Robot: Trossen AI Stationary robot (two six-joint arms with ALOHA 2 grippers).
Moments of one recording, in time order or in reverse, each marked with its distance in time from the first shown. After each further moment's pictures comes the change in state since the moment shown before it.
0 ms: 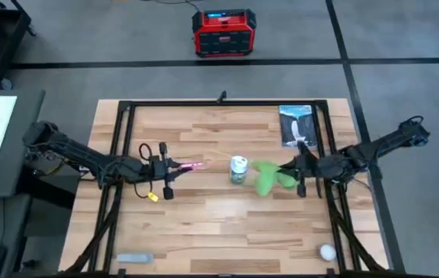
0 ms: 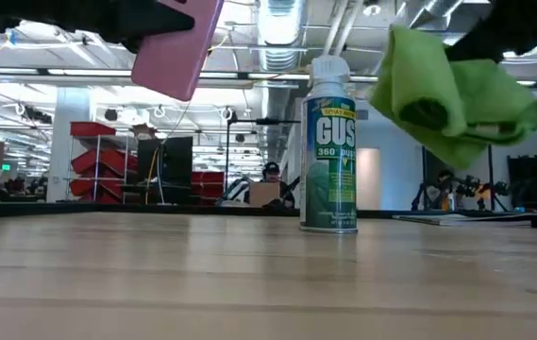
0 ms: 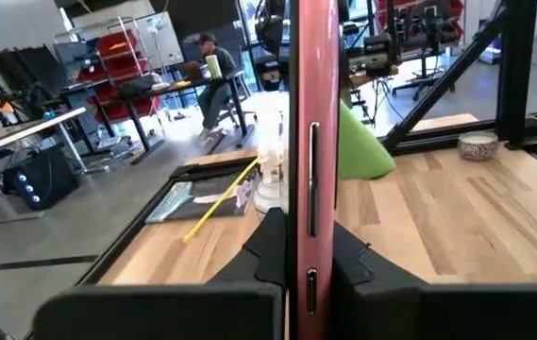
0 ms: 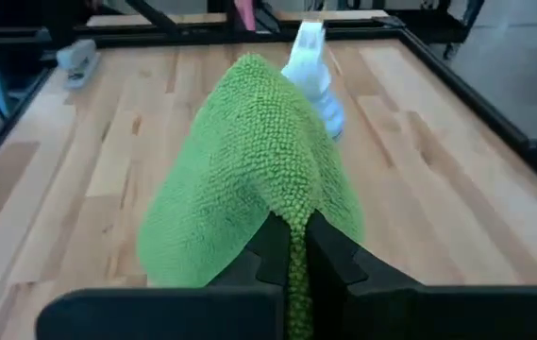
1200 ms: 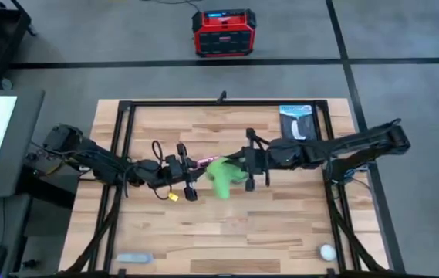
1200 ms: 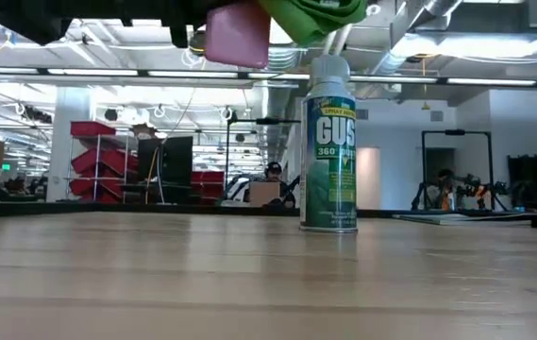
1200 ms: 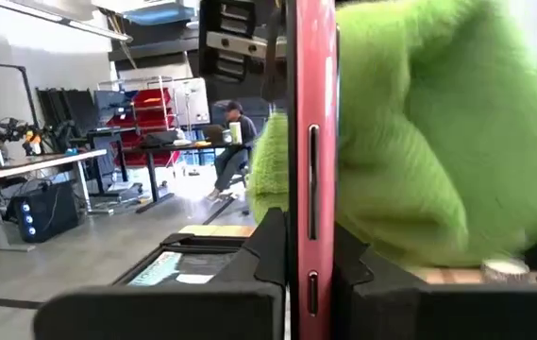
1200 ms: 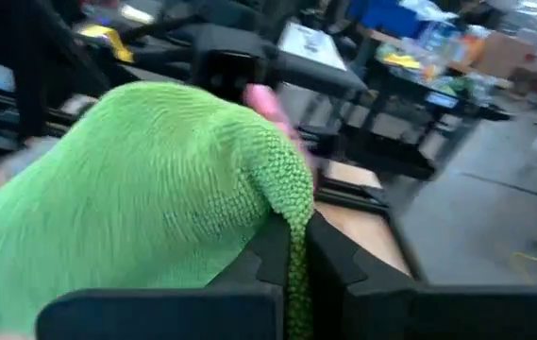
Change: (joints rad) left arm 0.024 0.430 0.131 0.551 0.027 -0.007; right arm -0.243 0.710 0.655 0.290 -0.118 -0.511
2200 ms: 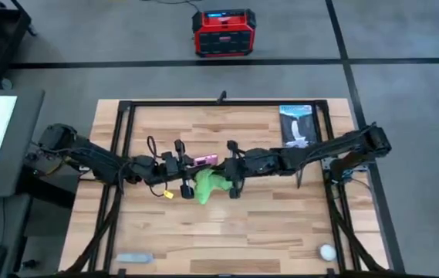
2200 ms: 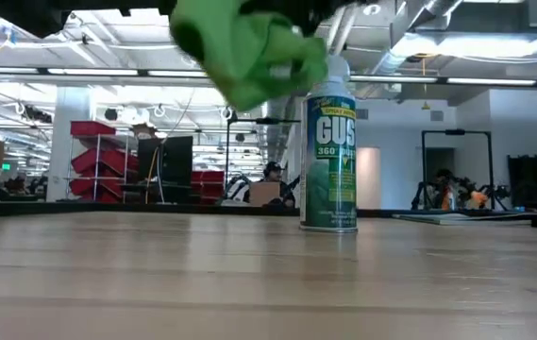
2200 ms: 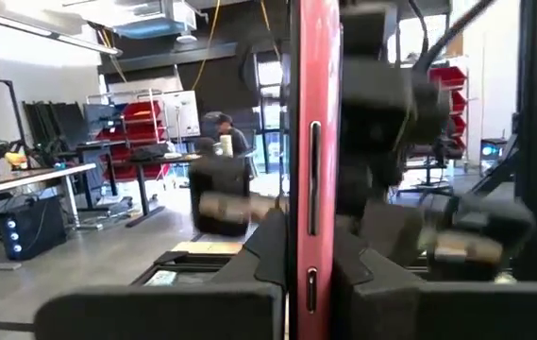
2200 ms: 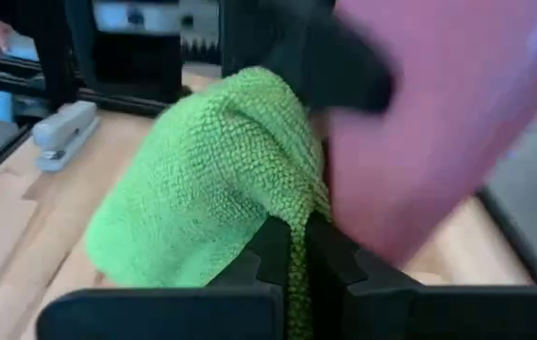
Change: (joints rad) left arm 0.025 -0.071 0.013 -0.037 0.039 0.003; right arm -0.029 0.278 -0.003 0.164 -0.201 0.137
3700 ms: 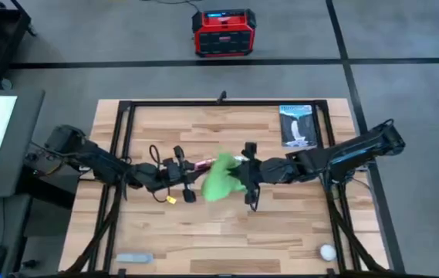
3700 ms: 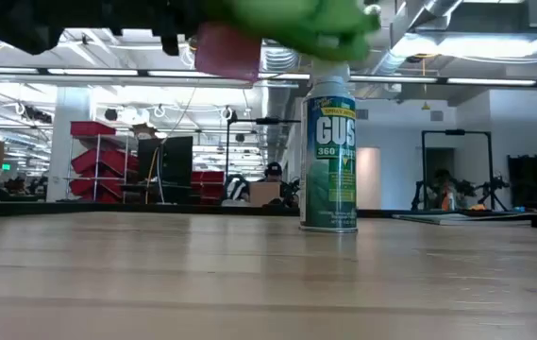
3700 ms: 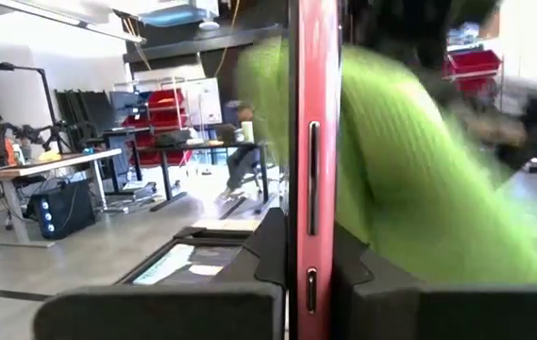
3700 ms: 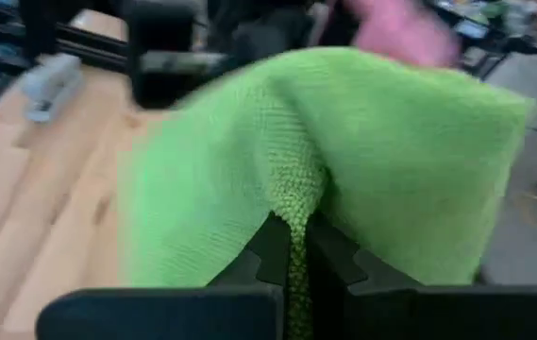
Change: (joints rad) left arm -0.019 0.072 -0.054 0.096 -0.128 -0.001; right arm 0.132 -0.190 -0.028 -0.241 0.201 -0.006
